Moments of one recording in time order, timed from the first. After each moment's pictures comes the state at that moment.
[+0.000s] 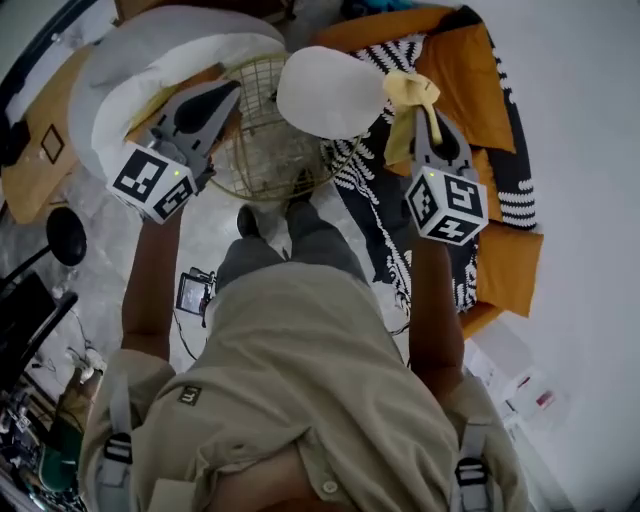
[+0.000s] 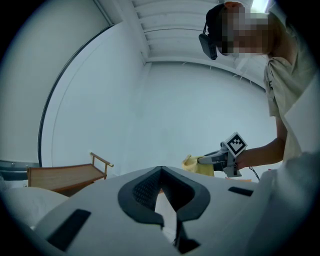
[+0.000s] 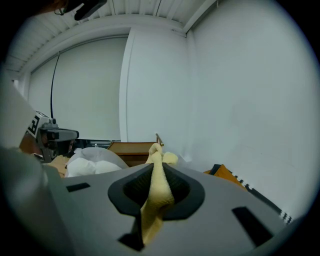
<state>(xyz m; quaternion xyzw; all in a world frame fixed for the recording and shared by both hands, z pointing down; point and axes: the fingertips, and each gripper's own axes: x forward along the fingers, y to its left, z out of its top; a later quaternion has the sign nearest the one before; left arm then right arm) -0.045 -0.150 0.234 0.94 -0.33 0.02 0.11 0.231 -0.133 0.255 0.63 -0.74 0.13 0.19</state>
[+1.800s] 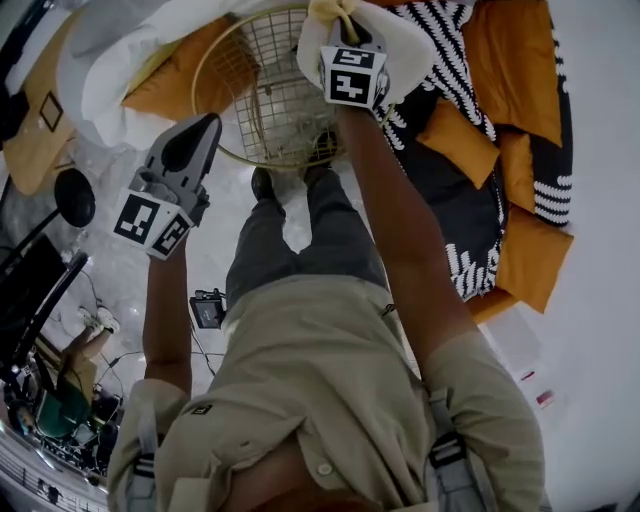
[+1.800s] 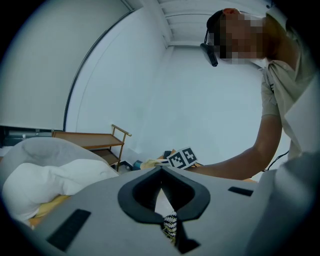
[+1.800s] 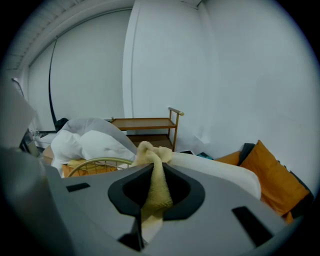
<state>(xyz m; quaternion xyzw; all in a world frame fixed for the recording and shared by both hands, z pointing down) -0.092 -0.099 0.361 0.89 -0.40 0.09 0.22 0.092 -0.266 0.520 0.58 -0.75 0.19 0.26</state>
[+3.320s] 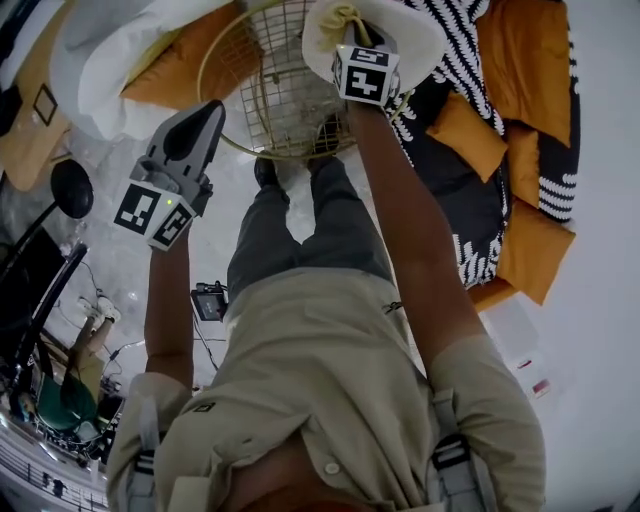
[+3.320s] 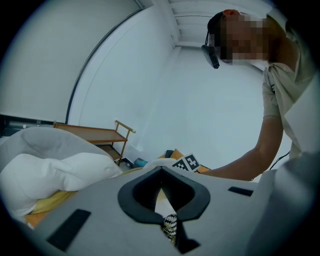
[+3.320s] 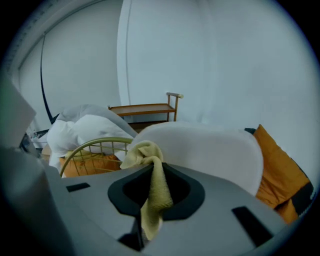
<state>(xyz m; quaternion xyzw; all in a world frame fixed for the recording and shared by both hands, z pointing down) -0.119 -0.119 0.386 0.88 -0.40 0.08 0.25 0.092 -0.256 0.581 0.58 -0.73 0.23 0.29</state>
